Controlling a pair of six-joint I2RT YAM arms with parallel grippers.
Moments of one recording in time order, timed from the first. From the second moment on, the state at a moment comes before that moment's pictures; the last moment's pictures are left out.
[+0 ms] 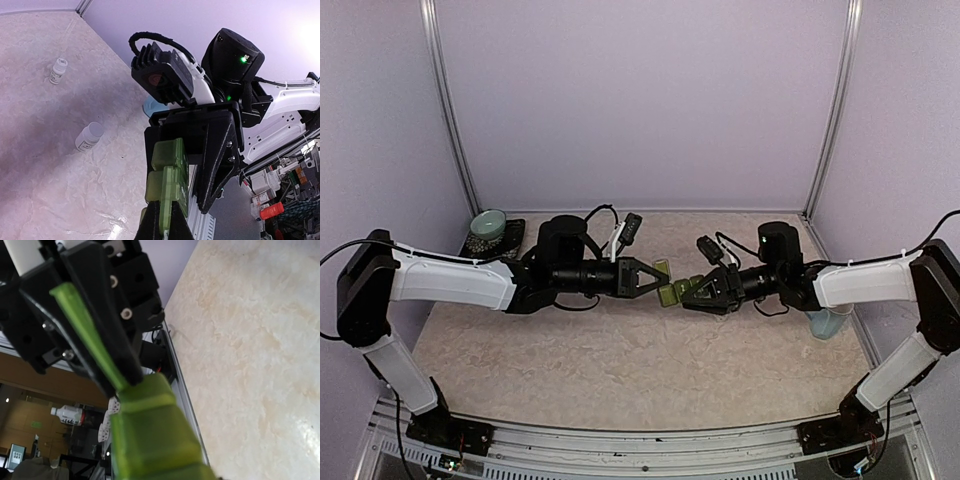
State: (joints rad) left arm -0.88 1.66 0.99 0.44 0.49 -0.64; right arm 0.58 1.52 0.74 0.39 -1.09 0.77
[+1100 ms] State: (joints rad) left arm -0.87 1.66 0.98 0.48 0.52 -0.69; right arm 0.58 1.53 0.74 0.54 -1.09 0.86
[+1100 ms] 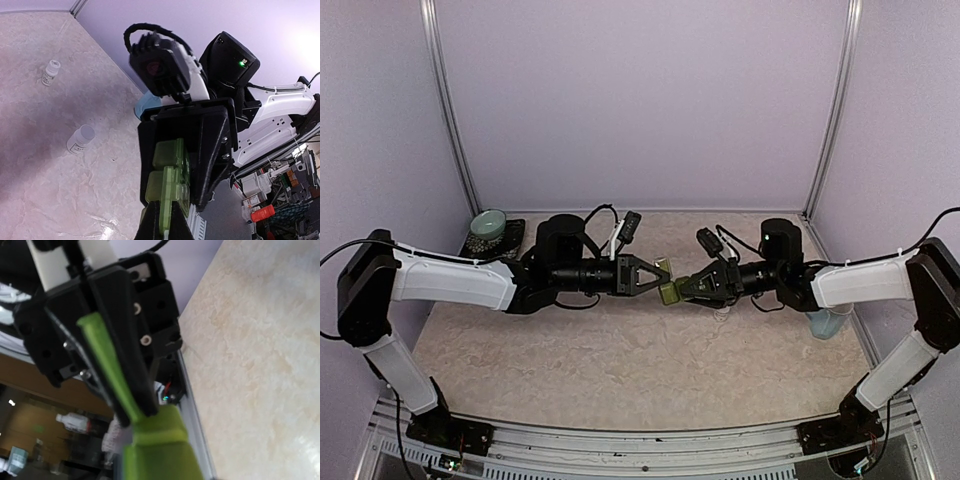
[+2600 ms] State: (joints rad) left arm -0.63 1.91 0.82 0.66 0.22 -0.75; right arm 0.42 1.39 0.75 0.05 -0.91 0.53
